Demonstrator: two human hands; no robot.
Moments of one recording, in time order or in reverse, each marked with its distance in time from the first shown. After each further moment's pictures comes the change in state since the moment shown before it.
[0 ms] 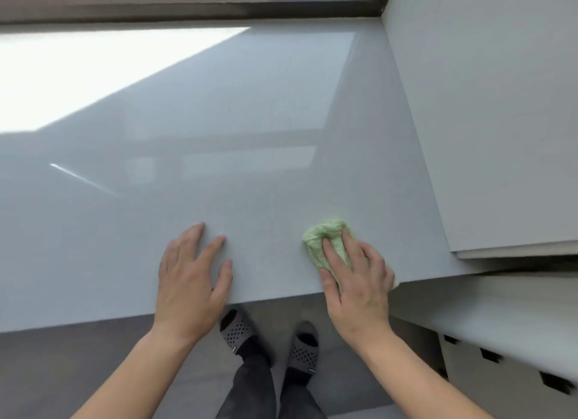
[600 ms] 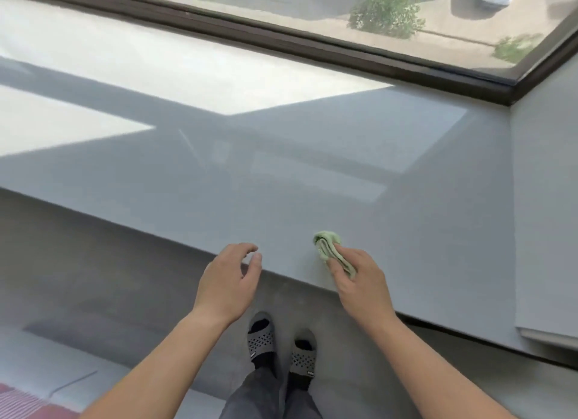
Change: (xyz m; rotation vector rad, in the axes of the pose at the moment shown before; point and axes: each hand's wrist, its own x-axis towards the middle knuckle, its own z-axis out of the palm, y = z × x) left_hand -0.087 -0.062 -0.095 -0.430 0.067 -0.466; right_hand 0.023 -0.142 -0.027 0.507 -0.326 -0.096
